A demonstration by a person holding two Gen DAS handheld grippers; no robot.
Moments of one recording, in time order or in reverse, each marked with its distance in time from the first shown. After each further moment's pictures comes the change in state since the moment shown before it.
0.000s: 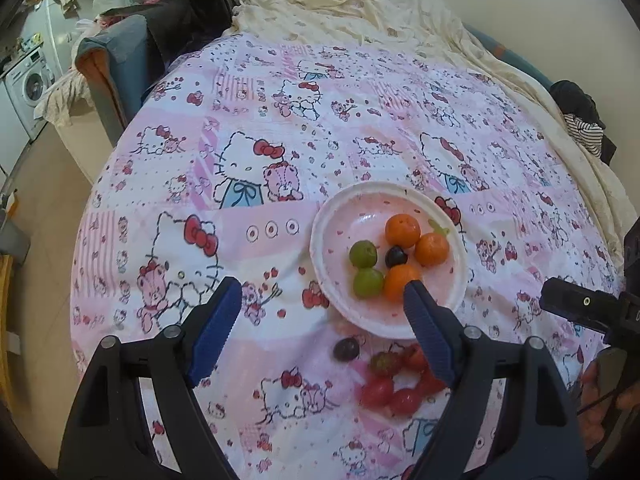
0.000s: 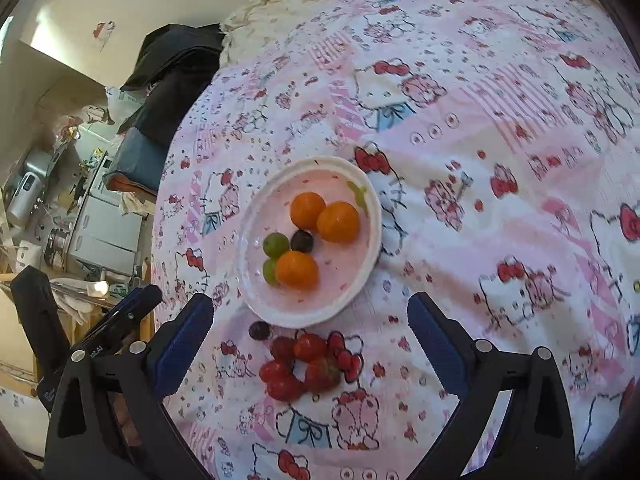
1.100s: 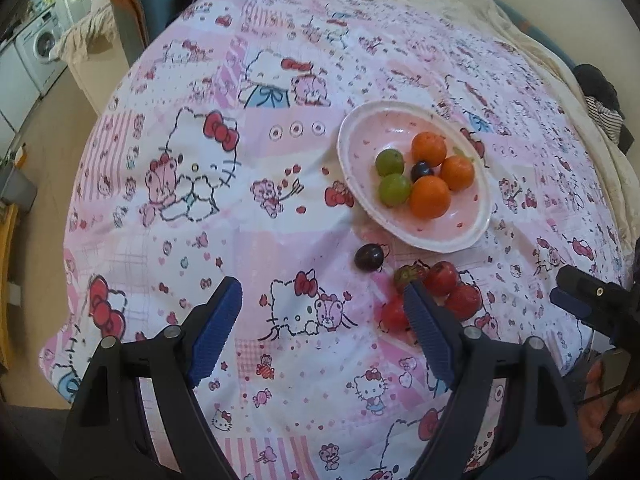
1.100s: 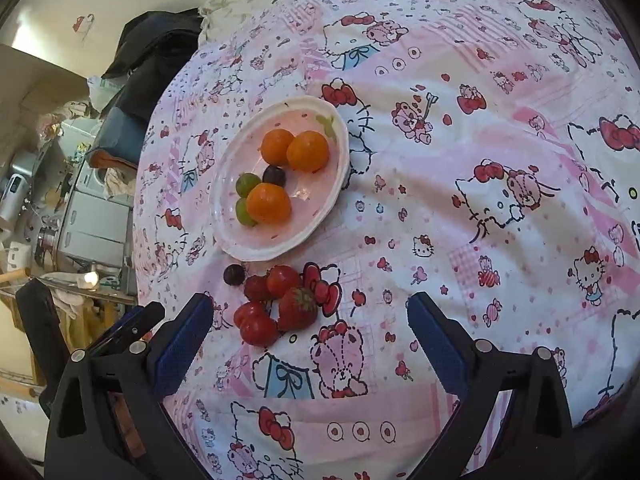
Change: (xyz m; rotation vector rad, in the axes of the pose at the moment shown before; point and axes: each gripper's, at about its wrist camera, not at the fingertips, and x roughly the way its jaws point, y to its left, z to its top) left arm 0.013 0.014 -0.062 -0.090 0.163 0.036; right arm 0.006 -0.017 -0.053 0.052 0.060 -0.043
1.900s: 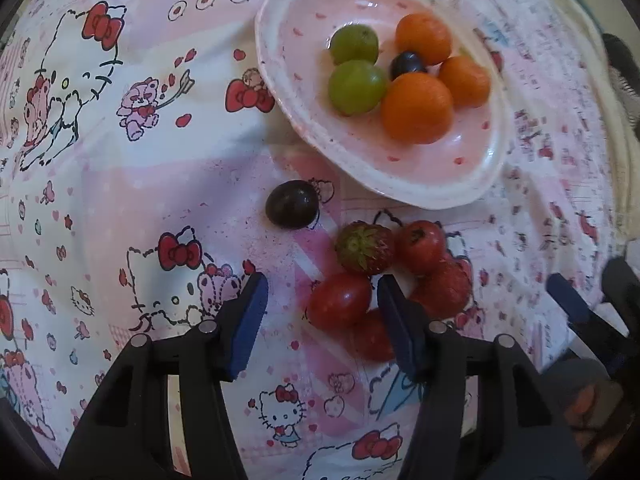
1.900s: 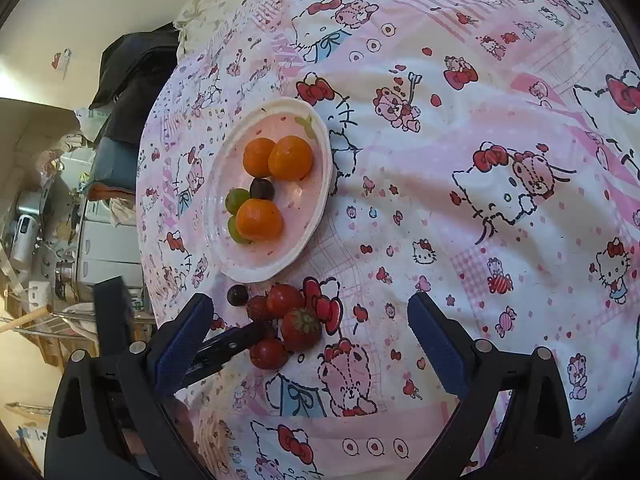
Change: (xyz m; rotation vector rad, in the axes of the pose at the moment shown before) left arm 0.096 -0.056 0.006 -0.046 0.395 -0.053; right arm 0.014 -0.022 0.016 0.140 0.034 0.070
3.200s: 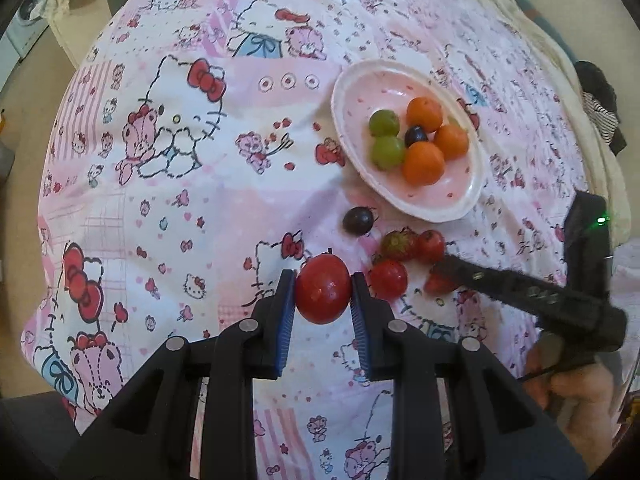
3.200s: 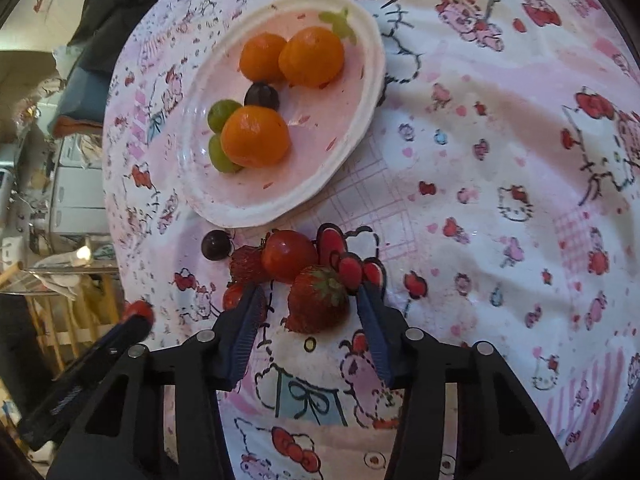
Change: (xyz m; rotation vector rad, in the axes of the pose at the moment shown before) left arm -0.083 0.061 -0.033 0.025 -0.230 -0.058; right arm 0.078 0.030 -0.021 -0.083 0.209 -0.110
